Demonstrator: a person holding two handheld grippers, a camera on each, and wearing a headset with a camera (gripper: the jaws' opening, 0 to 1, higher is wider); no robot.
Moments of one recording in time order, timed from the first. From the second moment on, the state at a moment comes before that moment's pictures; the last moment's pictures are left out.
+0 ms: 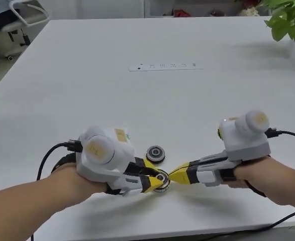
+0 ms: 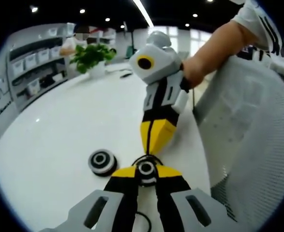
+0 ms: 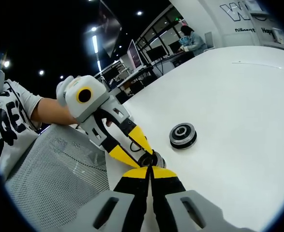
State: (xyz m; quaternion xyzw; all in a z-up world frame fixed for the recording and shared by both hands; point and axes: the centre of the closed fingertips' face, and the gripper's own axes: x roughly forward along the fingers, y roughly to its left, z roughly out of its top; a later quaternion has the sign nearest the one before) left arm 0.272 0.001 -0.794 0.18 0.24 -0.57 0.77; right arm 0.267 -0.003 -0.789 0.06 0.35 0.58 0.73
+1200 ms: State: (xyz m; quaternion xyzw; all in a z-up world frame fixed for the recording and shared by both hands) left arm 0.256 0.024 -0.743 0.14 0.20 -0.58 0.78; right arm 0.272 -0.002 -0.774 0.08 0.34 0.59 0.73
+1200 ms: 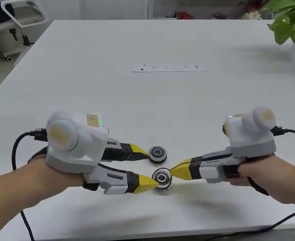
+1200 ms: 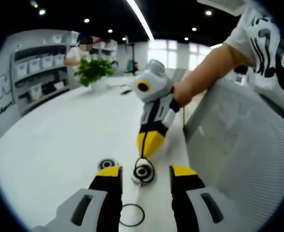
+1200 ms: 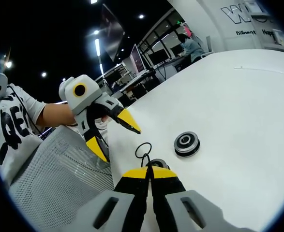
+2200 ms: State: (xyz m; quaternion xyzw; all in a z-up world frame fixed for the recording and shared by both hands) left arm 0.254 0.079 -0.727 0.11 0.20 -0.53 0.82; right arm 0.262 0.033 -0.747 0.08 0.32 0.62 0.71
